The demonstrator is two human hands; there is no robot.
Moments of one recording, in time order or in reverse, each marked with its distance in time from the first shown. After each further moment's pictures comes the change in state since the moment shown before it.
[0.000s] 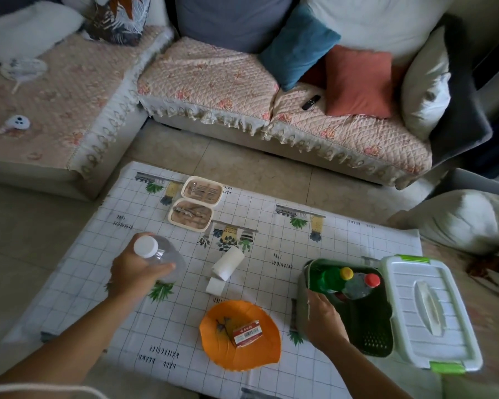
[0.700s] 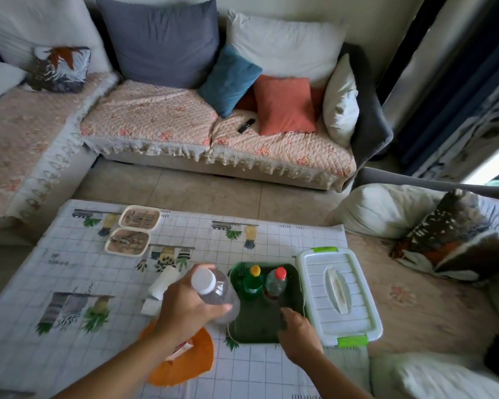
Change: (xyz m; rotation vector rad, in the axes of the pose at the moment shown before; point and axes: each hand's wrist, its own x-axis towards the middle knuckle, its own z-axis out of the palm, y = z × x) left_hand -0.190 0.154 0.158 0.078 -0.380 0.446; right_hand -0.049 0.143 -0.086 0.060 -0.058 0.111
